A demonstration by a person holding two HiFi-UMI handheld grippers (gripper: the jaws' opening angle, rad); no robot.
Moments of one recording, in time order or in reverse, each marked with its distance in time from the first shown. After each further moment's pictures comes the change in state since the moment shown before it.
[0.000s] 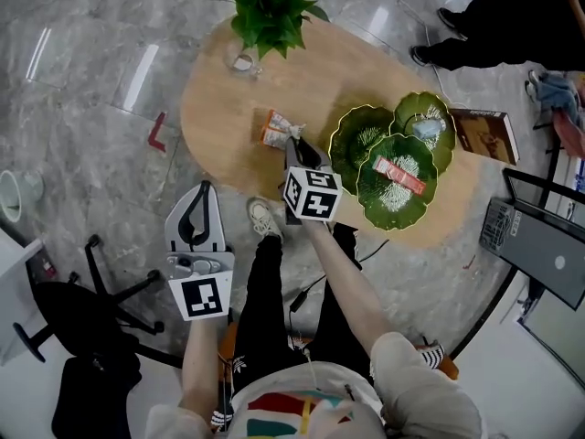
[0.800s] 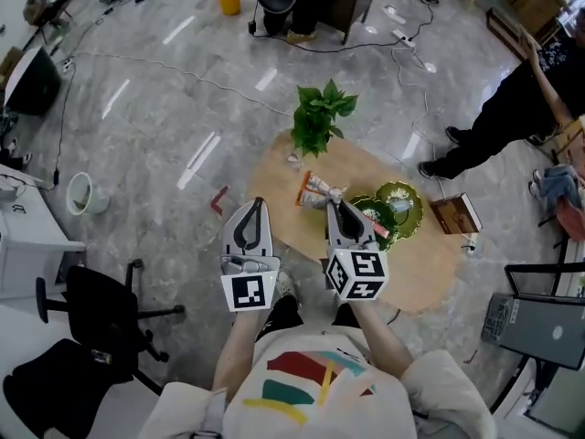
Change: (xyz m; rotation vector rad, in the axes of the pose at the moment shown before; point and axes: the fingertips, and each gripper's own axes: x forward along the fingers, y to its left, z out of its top) left arm -0.067 -0.010 0.240 0.026 -0.226 0.209; right arm -0.304 0.107 0.220 -0.225 -0.378 0.275
